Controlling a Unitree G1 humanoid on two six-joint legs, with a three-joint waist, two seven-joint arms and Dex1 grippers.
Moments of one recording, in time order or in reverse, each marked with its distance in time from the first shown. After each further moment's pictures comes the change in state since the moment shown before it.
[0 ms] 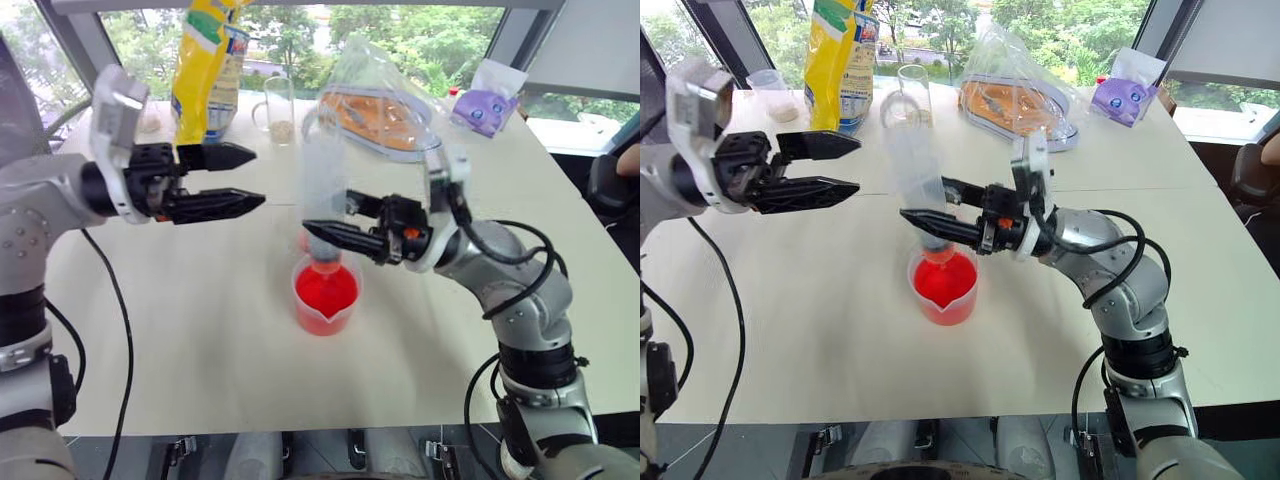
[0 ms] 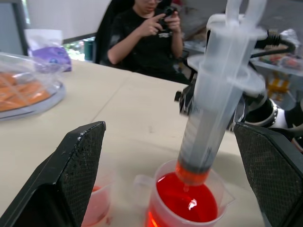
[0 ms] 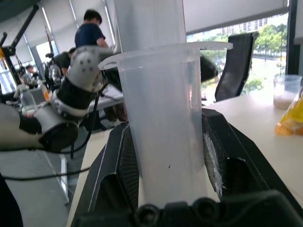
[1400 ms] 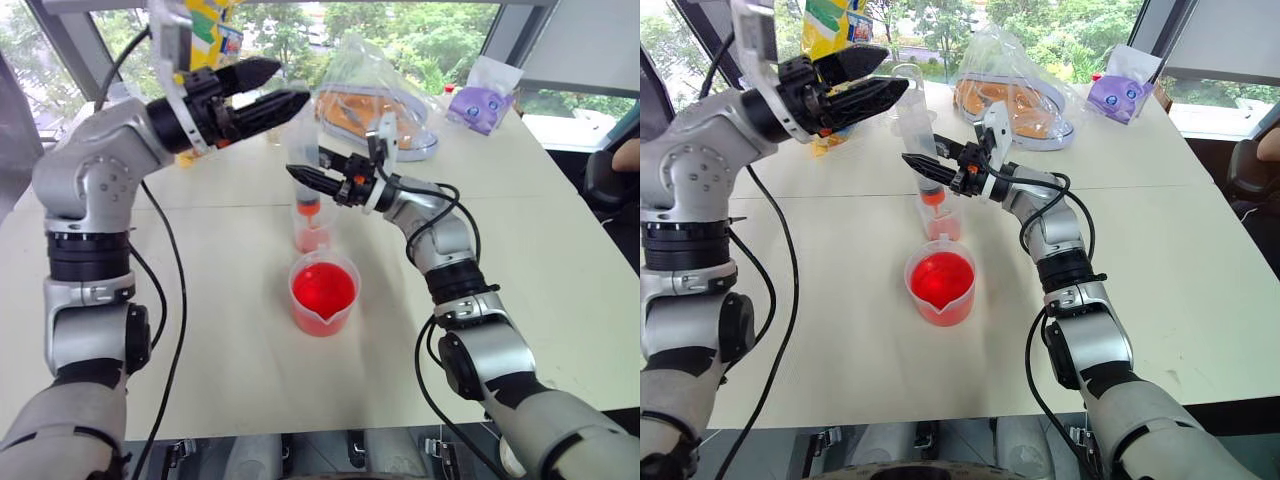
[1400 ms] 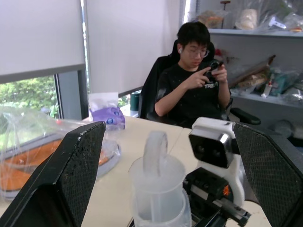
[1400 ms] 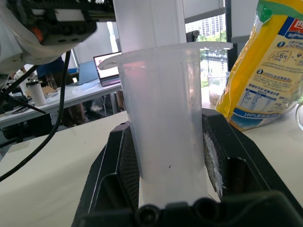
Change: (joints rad) left arm -0.297 -0.328 -0.113 0.307 0.244 -0.247 0.187; right arm -0.280 0.210 0.051 0.909 -0.476 -0.569 0.248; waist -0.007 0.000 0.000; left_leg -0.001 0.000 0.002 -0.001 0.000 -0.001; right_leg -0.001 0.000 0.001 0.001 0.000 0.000
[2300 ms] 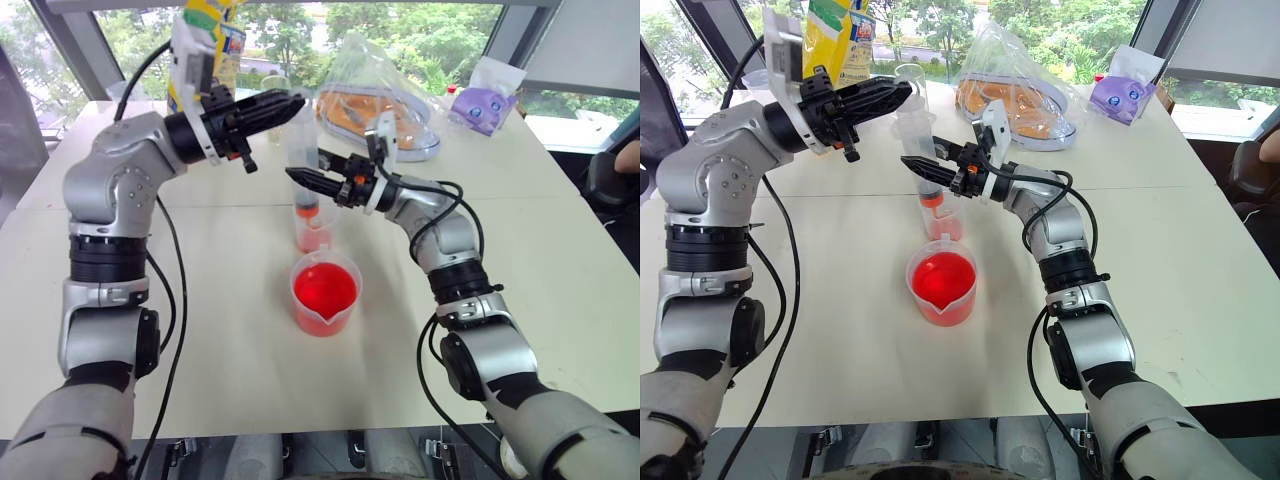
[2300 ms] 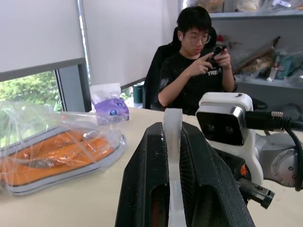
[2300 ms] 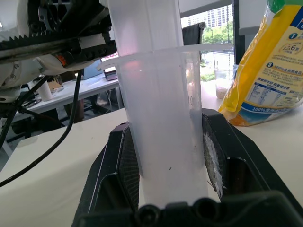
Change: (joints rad) left arm 0.042 -0.045 -0.043 0.027 0.117 -0.115 -0.082; right arm 0.005 -0.013 0.000 -0.056 -0.002 0.092 -0.001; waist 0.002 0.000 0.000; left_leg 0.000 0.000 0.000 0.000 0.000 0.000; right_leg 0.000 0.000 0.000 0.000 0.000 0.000
